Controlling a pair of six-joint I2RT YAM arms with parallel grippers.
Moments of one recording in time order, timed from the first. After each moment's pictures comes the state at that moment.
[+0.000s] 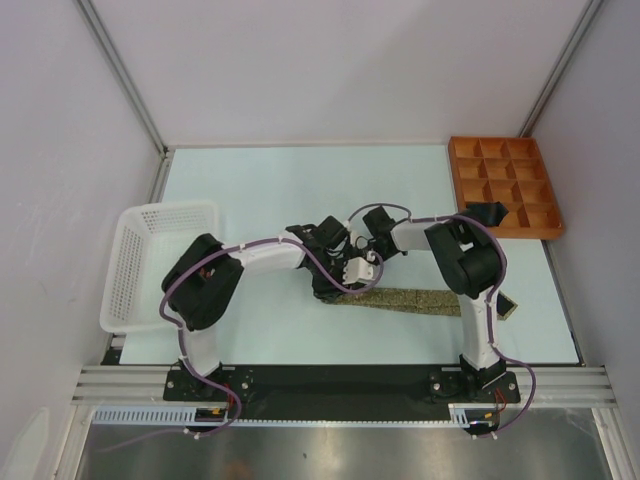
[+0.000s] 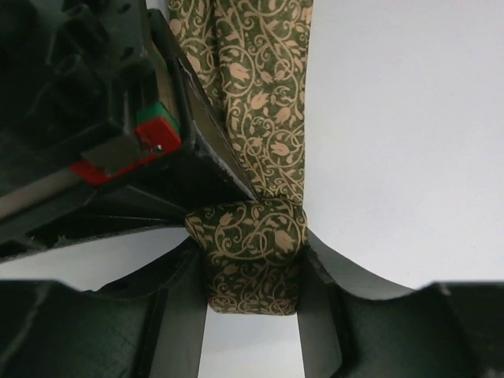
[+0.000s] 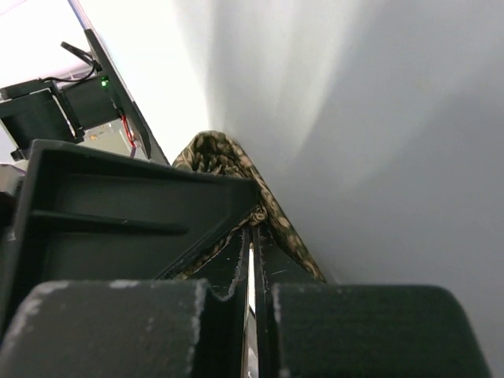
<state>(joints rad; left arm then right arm) -0.79 1.85 1.18 -0.58 0.44 0.78 0.52 2.10 1.19 -0.36 -0.97 0.32</state>
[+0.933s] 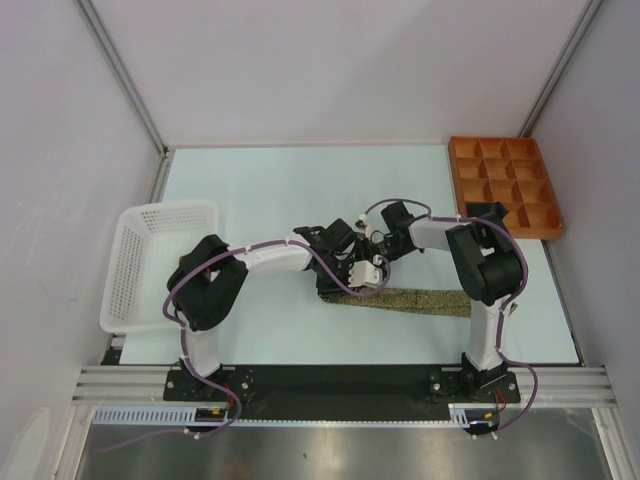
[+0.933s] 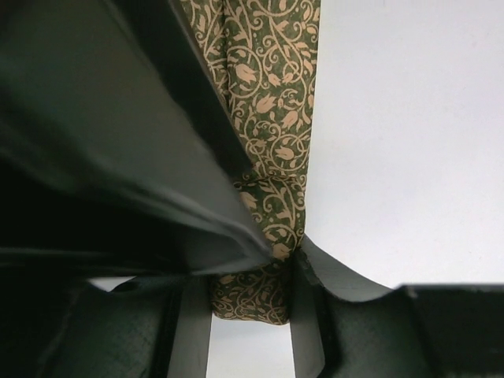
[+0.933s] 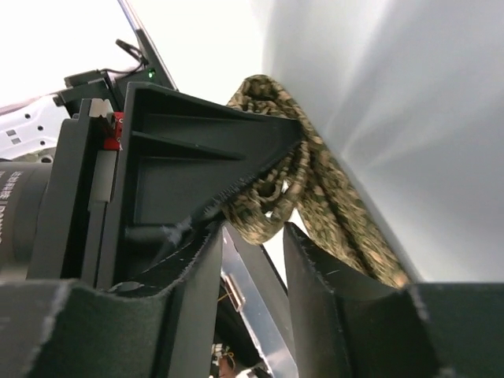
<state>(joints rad) -0.84 1.89 1.23 -0.61 0.34 0.76 0.41 1.98 1.12 -0.42 -1.06 0.30</state>
